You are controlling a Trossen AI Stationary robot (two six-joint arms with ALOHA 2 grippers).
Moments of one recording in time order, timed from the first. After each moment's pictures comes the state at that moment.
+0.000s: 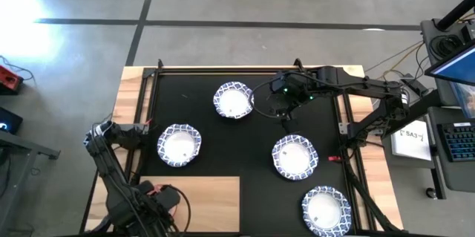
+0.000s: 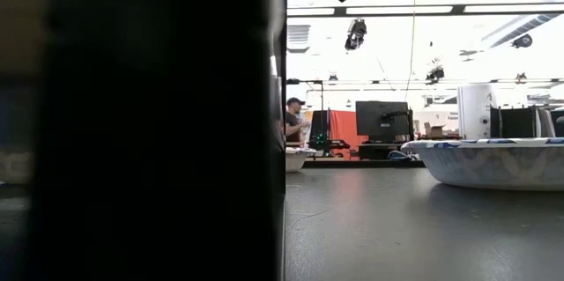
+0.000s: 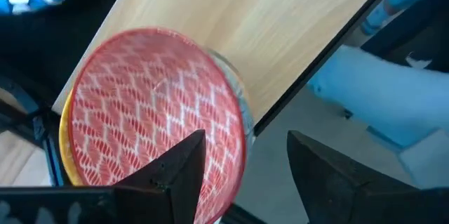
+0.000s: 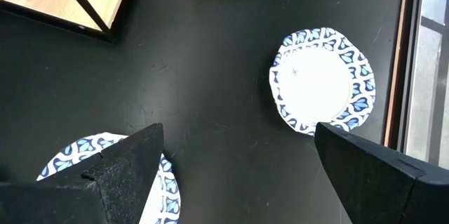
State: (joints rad) left arm -0.95 1.85 1.94 -1.57 -0.02 -1.63; right arm -0.10 1.52 1.71 -1.17 -0.10 -0.40
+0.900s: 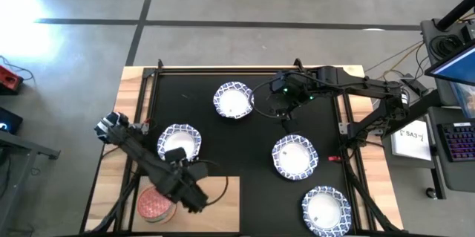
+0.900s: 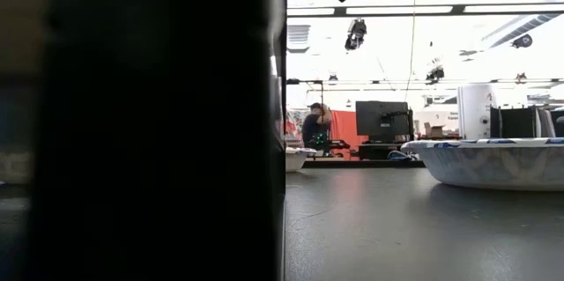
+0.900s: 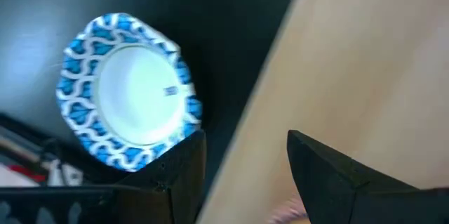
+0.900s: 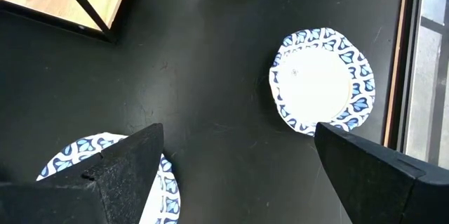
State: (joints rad) left arm -0.65 1.82 1.72 -1.57 -0.20 -1.03; right arm -0.10 1.52 1.71 -1.17 -0.10 -0.40
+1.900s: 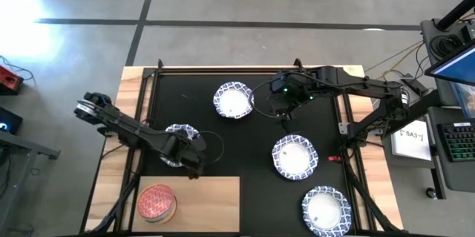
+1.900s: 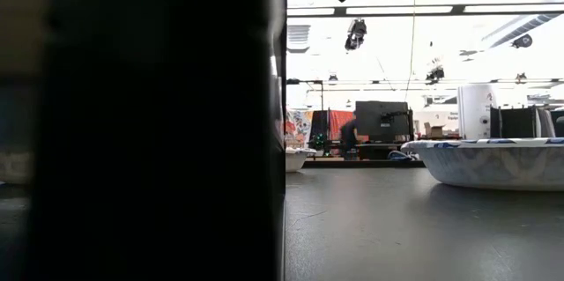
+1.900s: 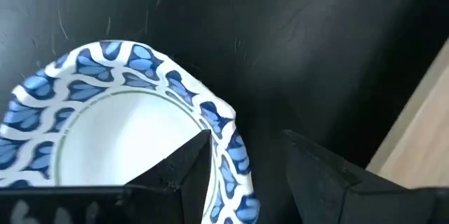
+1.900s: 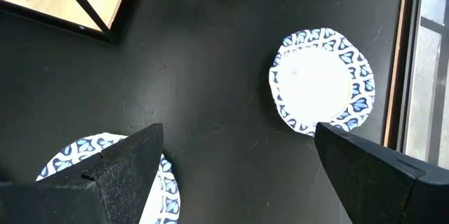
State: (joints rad) left arm -0.41 1.48 0.99 -0.93 -0.22 -0.87; right arm -0.10 1.52 1.71 -1.17 -0.10 -0.40
